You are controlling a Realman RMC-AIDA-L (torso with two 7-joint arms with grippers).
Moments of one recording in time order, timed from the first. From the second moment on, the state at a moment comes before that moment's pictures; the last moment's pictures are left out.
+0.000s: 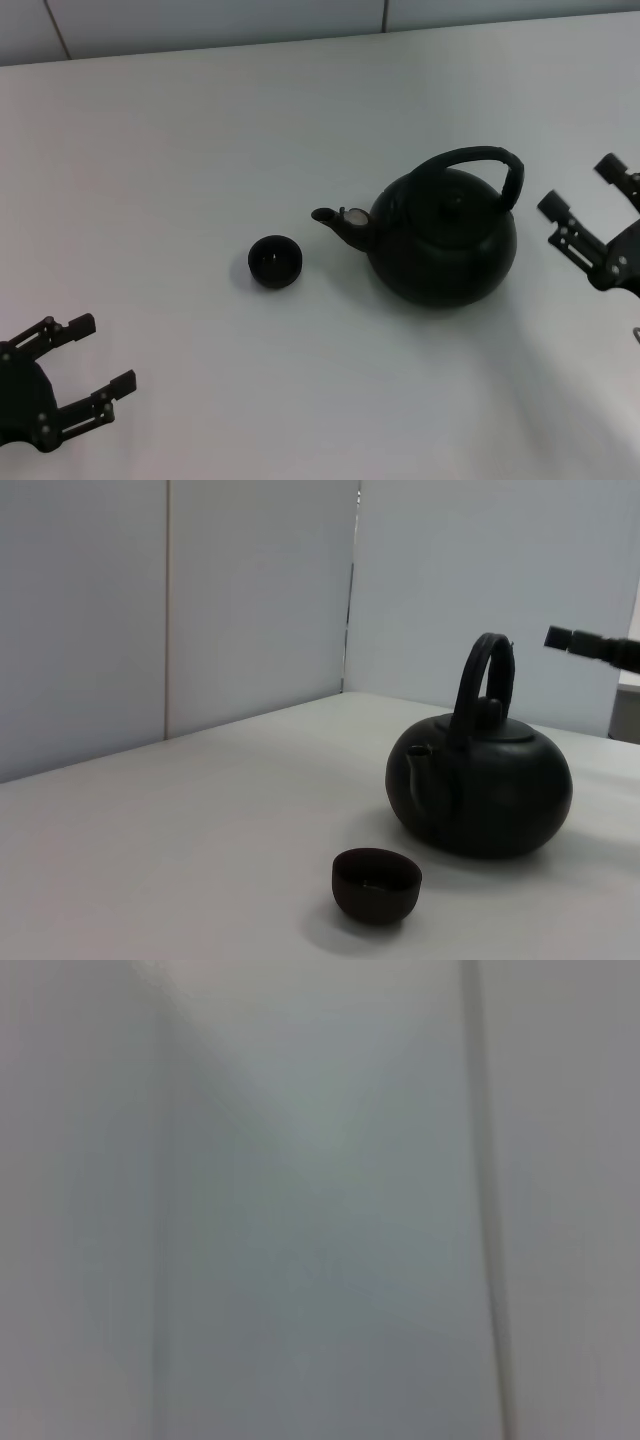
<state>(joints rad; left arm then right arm) -0.25 -2.06 0.39 0.48 2.12 1.70 -0.81 0.18 2.09 -0.30 -0.08 -1.59 -1.72 0.42</state>
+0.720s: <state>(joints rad) -0.25 -2.07 0.39 0.47 2.11 1.70 -0.82 0.23 2.08 -0.25 0.21 -1.49 -1.56 0.08</state>
